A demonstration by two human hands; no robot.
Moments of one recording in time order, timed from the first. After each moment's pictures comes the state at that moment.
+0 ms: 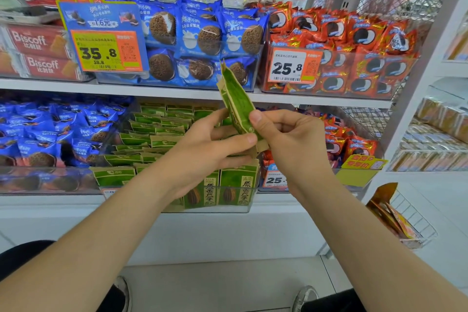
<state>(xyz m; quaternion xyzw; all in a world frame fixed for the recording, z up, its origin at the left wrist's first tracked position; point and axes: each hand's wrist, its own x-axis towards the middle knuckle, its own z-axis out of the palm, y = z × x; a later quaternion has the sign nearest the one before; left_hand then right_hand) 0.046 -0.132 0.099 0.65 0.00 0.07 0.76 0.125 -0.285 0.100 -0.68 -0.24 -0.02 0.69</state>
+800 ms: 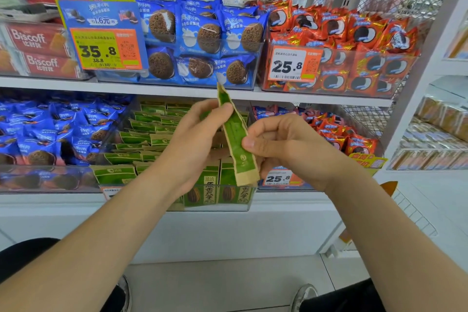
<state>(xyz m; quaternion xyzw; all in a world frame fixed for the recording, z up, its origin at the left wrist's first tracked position) 0.052 -0.133 0.098 0.60 0.09 0.17 0.78 0.137 -0.309 0.119 -0.69 -0.39 0.25 0.56</state>
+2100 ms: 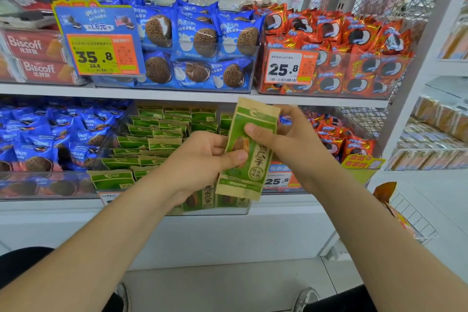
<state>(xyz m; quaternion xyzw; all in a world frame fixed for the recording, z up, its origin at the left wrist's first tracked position) 0.049 -0.129 0.087 0.74 0.07 0.03 0.67 0.156 -0.298 0.097 -0.72 -0.22 0.12 0.65</state>
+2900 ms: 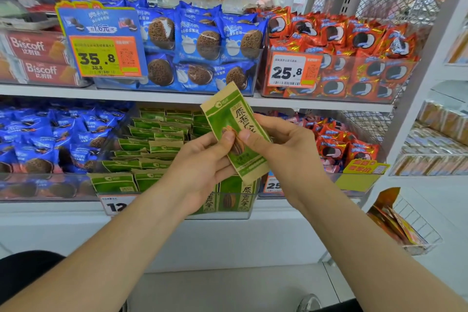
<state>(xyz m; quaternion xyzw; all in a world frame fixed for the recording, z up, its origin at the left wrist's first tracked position) 0.059 -0.138 0.074 0.51 0.10 0.11 0.85 0.131 -0.284 0.090 -0.66 -0.24 0.08 0.71</state>
